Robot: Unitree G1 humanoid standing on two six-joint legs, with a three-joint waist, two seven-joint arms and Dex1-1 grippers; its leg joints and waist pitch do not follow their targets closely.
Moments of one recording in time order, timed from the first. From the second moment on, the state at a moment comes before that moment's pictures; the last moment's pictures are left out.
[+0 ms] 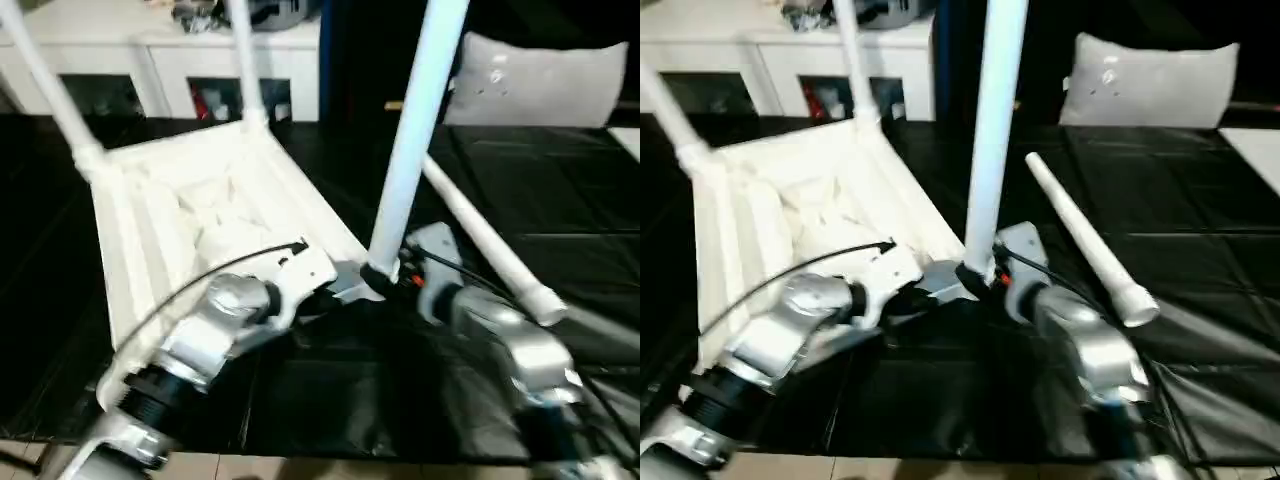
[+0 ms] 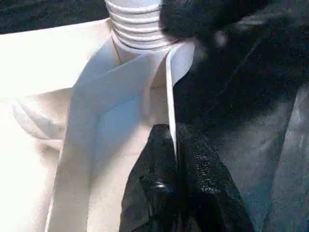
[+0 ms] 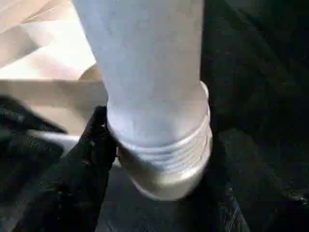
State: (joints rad) left arm -0.48 0.35 -0.38 0.22 0.07 0.37 -0.88; right arm -0.30 -0.29 0.07 0.08 0.21 0.55 0.59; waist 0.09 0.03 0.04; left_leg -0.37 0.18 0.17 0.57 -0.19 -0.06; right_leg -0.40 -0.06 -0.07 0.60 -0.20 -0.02
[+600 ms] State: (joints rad) left arm -0.51 0.47 -0.43 0.35 0.05 0.06 -1.16; right arm -0.34 -0.56 0.16 0.10 0.25 0.35 1.11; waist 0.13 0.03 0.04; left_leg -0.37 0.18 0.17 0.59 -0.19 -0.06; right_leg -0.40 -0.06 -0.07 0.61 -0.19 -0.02
